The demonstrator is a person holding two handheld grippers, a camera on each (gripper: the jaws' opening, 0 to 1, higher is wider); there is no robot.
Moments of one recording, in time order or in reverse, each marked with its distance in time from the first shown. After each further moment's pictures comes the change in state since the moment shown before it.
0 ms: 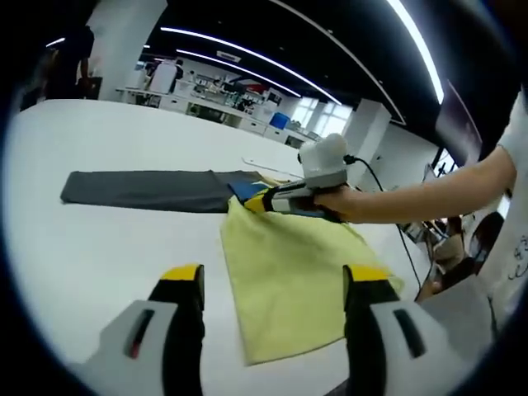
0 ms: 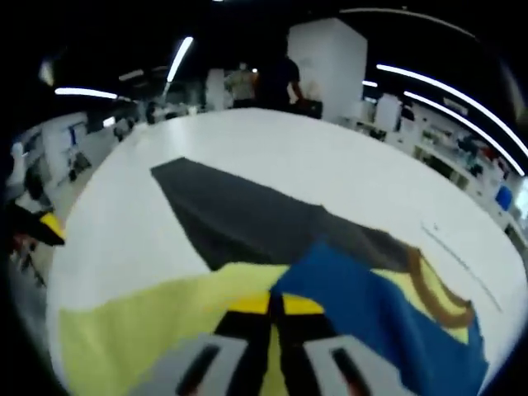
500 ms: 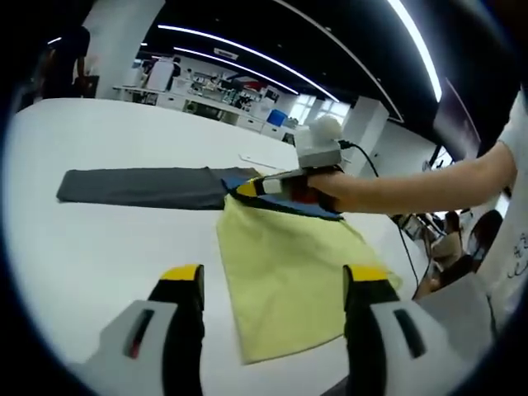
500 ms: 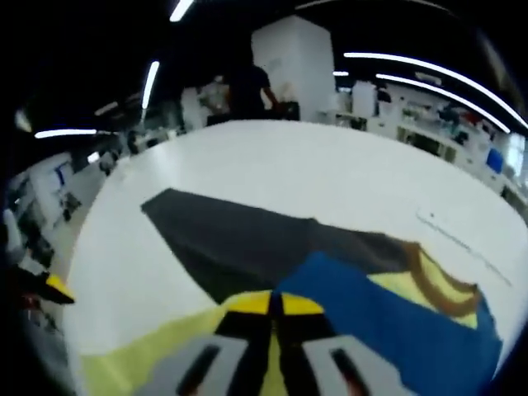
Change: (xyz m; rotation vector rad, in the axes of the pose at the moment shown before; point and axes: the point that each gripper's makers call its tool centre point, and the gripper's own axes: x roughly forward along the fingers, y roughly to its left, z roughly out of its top) left arm 0.002 0.000 -0.003 0.002 0.015 -0.016; right arm -0.001 0.007 0.012 0.101 -0.013 0.012
